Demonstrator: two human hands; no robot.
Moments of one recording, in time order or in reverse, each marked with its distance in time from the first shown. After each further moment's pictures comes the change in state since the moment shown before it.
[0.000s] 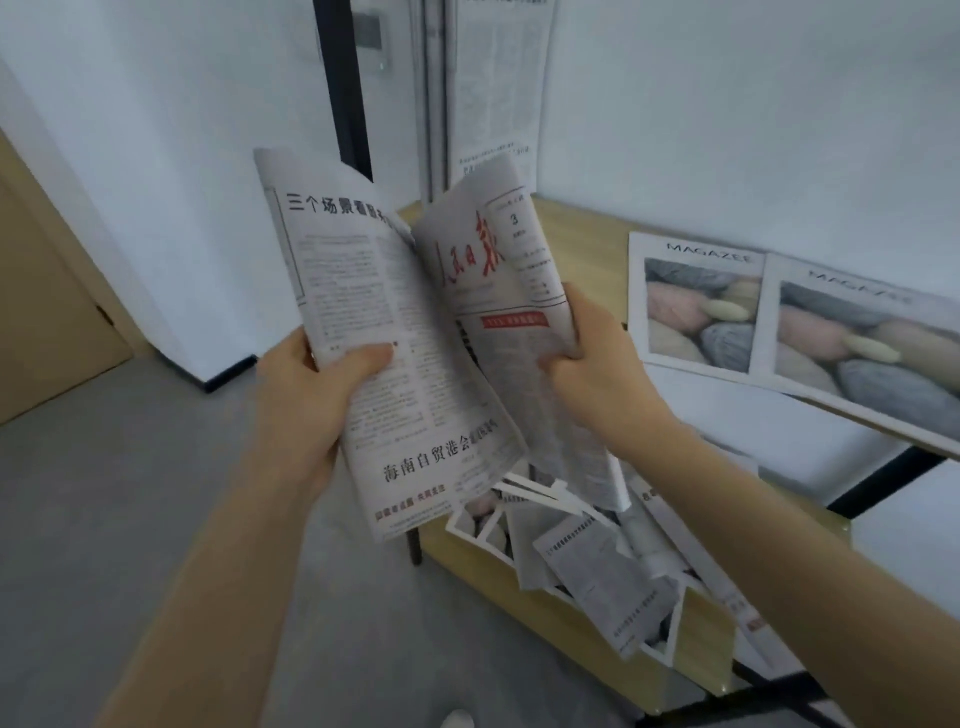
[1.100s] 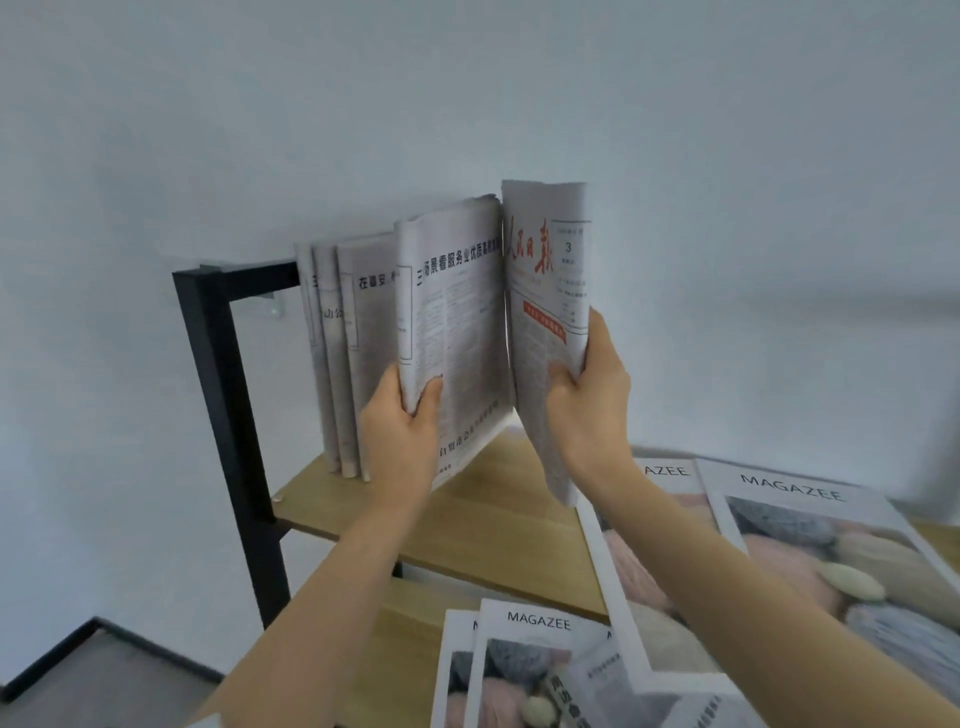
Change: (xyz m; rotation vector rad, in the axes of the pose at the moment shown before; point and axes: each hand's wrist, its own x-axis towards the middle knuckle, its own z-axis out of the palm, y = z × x) left_hand 0.234 0.009 0.188 0.196 -0.055 0.637; right_hand 0.198 -0.012 -0.074 0.081 0.728 -0.120
